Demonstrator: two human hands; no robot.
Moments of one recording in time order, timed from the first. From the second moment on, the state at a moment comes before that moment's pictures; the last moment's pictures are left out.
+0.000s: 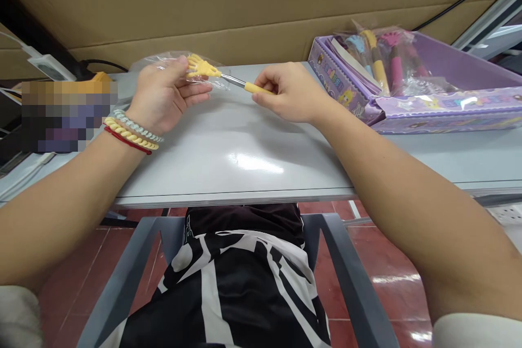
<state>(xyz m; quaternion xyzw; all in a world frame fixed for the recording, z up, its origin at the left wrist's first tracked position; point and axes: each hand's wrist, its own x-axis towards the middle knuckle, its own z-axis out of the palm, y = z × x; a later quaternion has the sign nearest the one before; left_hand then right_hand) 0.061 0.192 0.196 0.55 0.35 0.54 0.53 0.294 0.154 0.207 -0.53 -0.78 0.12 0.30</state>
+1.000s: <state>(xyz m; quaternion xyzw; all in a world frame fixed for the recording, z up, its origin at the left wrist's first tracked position) 0.058 0.193 0.199 0.56 0.39 0.53 0.50 0.286 0.145 0.211 -0.51 -0.77 0.23 0.31</state>
